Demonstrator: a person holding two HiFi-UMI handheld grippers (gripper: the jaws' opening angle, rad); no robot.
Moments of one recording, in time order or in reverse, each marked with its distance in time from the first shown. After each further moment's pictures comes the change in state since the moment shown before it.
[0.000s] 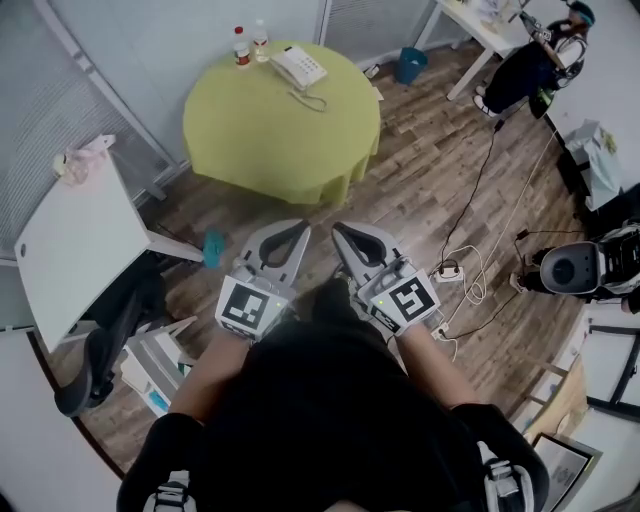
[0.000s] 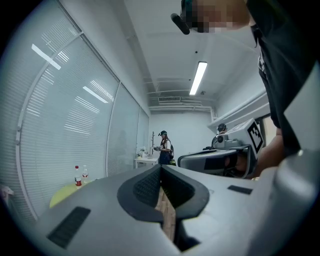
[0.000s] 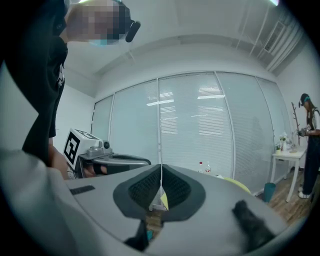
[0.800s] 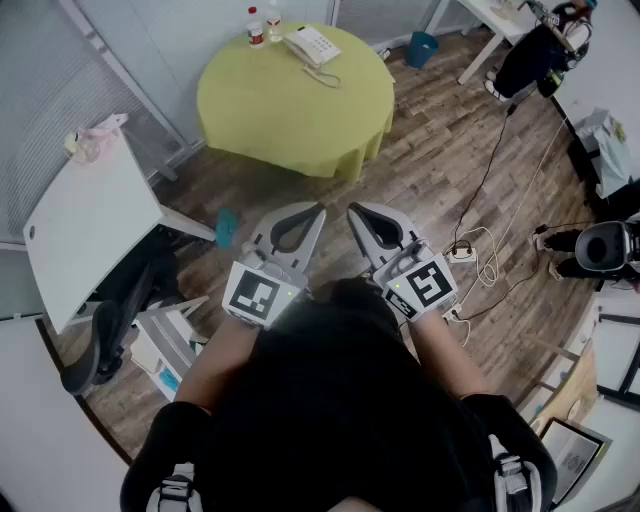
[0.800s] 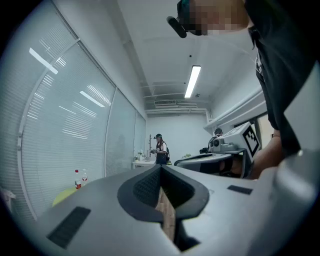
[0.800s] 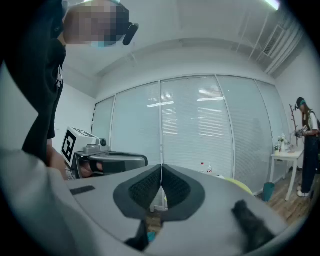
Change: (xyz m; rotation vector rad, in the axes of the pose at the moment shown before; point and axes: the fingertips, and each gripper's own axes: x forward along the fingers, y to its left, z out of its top) left arm -0.047 -0.030 0.012 0.028 -0.043 -0.029; right arm -0.022 0.043 0.000 -0.007 -0.017 -0.021
